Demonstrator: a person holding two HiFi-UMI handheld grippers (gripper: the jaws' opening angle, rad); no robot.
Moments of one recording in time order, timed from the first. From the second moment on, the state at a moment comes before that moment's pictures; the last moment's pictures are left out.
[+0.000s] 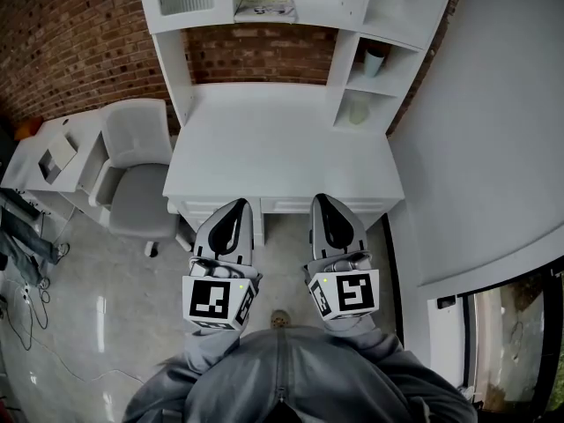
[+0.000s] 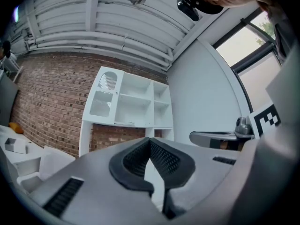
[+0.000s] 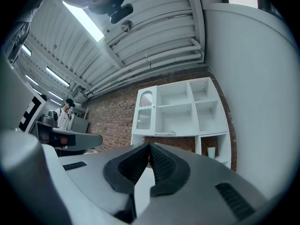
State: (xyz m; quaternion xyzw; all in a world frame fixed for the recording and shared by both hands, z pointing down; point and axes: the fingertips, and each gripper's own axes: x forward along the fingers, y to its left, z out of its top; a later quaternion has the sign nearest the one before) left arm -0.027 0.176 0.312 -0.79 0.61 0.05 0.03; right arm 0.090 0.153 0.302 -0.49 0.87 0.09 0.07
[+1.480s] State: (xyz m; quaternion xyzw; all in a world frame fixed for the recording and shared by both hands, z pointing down) left arm -0.029 0.108 0.314 -0.78 0.62 0.04 0.04; right arm 0.096 0.087 0.310 -0.47 0.88 0.08 0.08
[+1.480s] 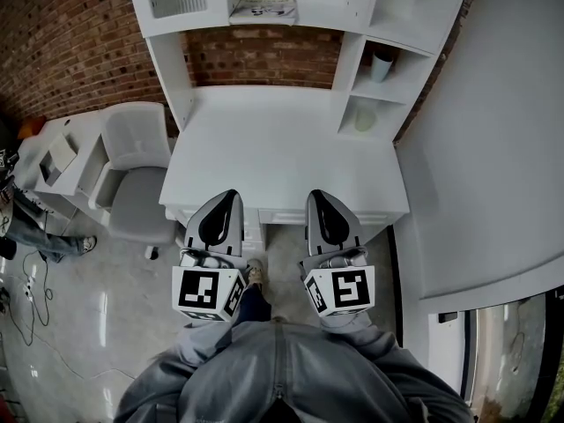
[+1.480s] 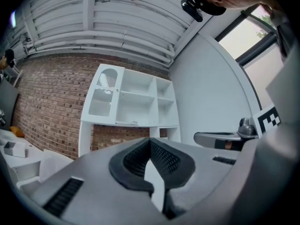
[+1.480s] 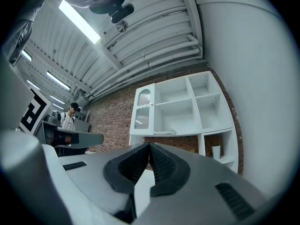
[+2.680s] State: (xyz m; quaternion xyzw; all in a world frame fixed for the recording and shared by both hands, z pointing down) left arm -0.096 -0.135 0.320 -0.81 0.58 0.05 0.01; right arm 0.012 -0.143 0.312 -0.49 0.86 0.09 0.05
